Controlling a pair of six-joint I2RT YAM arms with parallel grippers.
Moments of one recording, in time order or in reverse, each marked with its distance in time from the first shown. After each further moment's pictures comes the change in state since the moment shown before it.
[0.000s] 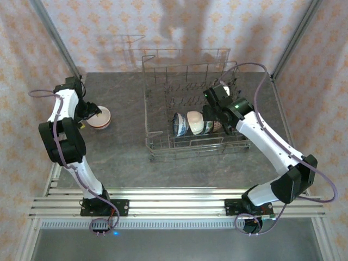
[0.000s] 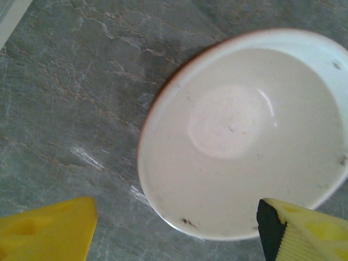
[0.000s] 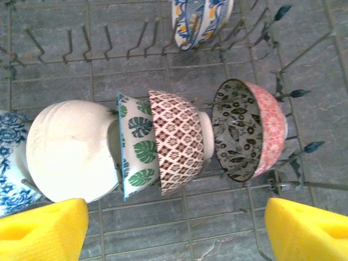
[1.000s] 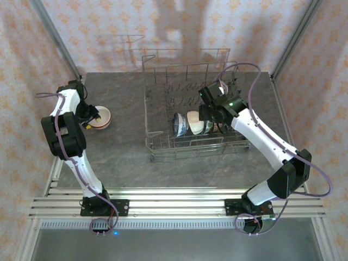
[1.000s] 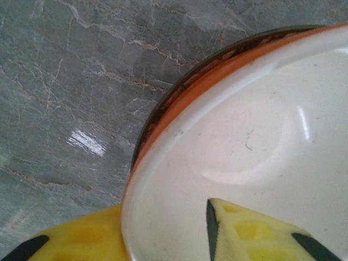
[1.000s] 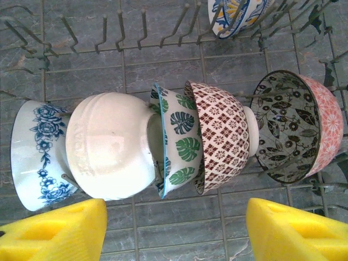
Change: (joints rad) left arm 0.008 0.100 0.025 -0.004 0.048 0.039; right arm 0.022 0.060 0.039 0.006 -0.066 0.038
